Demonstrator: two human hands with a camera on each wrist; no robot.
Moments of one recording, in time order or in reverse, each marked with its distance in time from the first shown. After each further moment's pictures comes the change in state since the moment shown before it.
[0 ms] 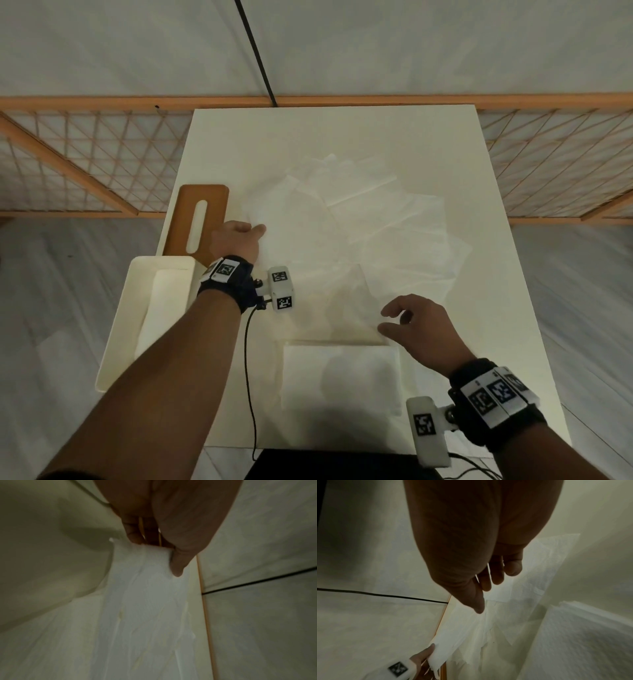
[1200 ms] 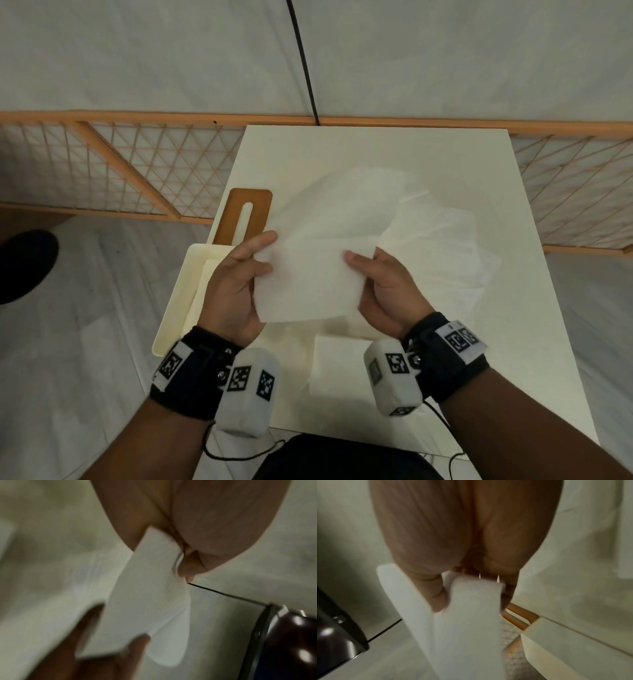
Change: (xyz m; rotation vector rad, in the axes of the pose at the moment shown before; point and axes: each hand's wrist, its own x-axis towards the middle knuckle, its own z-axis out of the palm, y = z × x) left_hand -0.156 -0.003 -0.127 -0.934 -0.452 0.045; right_hand 0.001 -0.130 0.046 1.307 -0.426 -0.062
